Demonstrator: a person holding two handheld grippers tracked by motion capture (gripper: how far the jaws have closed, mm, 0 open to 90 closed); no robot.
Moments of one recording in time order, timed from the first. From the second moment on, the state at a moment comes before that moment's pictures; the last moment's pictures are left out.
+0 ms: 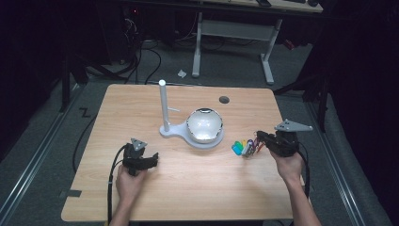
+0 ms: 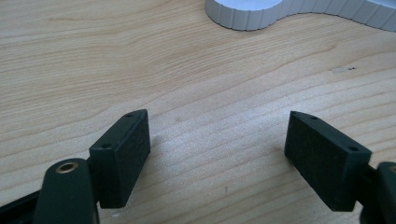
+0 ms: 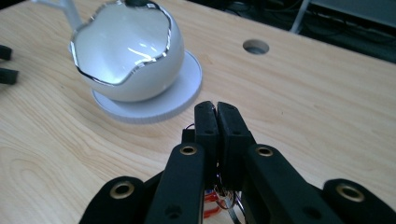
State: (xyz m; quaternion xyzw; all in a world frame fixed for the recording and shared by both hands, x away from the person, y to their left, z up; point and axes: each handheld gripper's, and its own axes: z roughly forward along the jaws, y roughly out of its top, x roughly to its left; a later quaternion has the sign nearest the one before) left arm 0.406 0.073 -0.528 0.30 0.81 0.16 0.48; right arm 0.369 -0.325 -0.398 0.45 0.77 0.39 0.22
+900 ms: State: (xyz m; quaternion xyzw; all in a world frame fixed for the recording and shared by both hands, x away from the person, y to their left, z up) left arm 0.406 0.072 -0.528 0.30 0.81 0.16 0.48; right arm 0.367 -0.289 -0.310 0.37 0.79 0.42 0.22
